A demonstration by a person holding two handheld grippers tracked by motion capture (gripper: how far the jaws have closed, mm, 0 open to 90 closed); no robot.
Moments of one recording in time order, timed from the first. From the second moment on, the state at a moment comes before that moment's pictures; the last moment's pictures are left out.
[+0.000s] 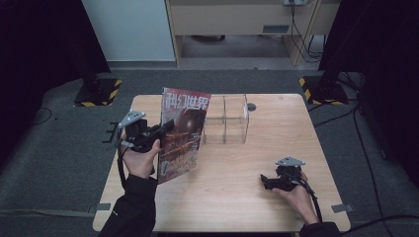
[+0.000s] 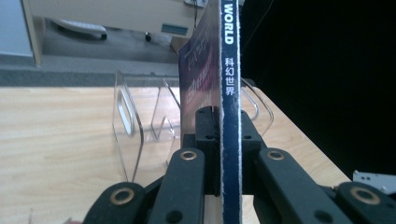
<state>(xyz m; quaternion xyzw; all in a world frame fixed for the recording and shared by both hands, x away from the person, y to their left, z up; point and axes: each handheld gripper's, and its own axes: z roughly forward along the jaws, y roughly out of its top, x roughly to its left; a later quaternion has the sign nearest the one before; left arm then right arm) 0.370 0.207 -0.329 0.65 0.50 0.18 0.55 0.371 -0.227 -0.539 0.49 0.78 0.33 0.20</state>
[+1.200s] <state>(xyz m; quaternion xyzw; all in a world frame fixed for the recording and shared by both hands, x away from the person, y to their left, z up) 0.445 0.191 -0.333 0.60 0.53 0.24 0.54 0.372 -0.227 -0.539 0.49 0.78 0.33 0.20</state>
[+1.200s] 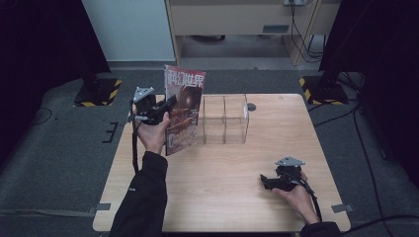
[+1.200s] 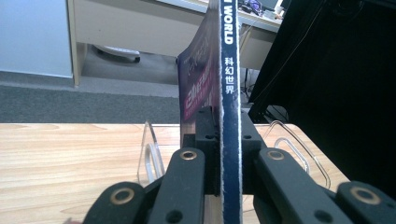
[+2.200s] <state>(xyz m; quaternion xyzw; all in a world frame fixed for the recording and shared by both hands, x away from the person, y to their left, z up) 0.482 0.176 -0.380 0.58 0.53 0.28 0.55 0.372 -0.227 -0.539 0.49 0.79 0.33 0.20</state>
